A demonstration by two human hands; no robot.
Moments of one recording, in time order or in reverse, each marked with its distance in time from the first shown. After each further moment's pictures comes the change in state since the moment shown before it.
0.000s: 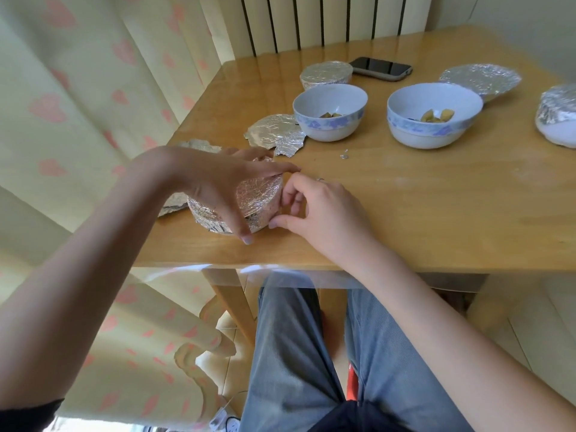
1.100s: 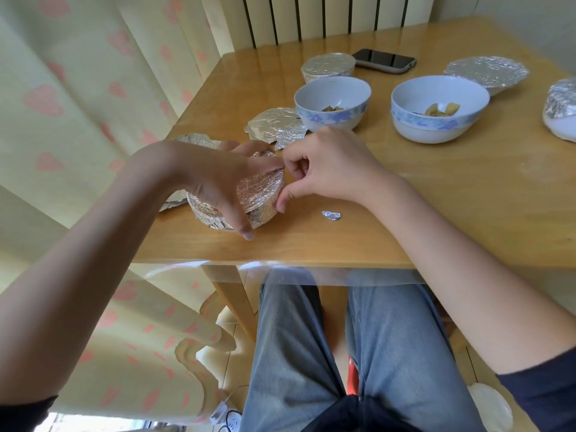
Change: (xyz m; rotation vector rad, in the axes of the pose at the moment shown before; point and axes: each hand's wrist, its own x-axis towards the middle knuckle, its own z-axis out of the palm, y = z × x) left_hand -0.001 -0.001 0.003 -0.006 -0.007 -0.052; right_hand 0.053 0.008 -0.031 -0.264 -0.111 -0.267
